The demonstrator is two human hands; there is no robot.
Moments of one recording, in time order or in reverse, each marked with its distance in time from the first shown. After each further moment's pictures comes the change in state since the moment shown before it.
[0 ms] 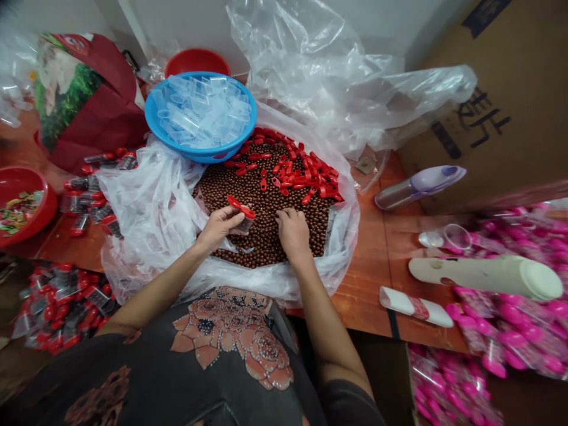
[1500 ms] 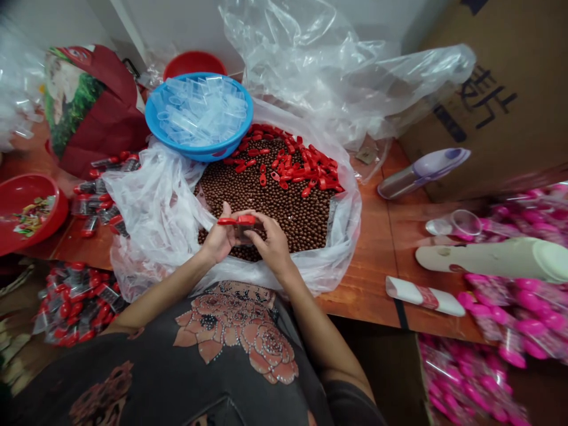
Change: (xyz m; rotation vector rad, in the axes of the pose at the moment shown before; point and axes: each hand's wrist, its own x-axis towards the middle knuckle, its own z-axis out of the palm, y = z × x) left_hand -0.029 0.003 0.020 -0.130 -0.013 -0.216; right_hand -0.042 -0.058 -0.006 0.625 0.063 -0.029
